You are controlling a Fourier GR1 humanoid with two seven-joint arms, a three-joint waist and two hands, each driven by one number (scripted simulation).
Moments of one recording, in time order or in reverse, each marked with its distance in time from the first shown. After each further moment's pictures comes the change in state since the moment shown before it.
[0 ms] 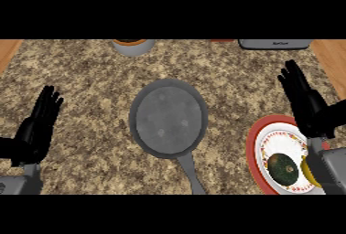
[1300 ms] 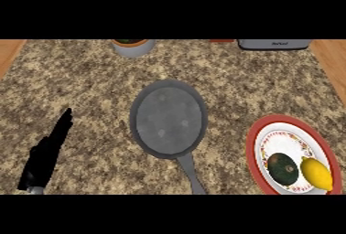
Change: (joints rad) left arm 0.147 0.057 -0.174 -0.154 -0.258 0.097 0.245; right arm 0.768 -0.417 -0.210 -0.449 0.165 -0.198 0.394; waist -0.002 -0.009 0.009
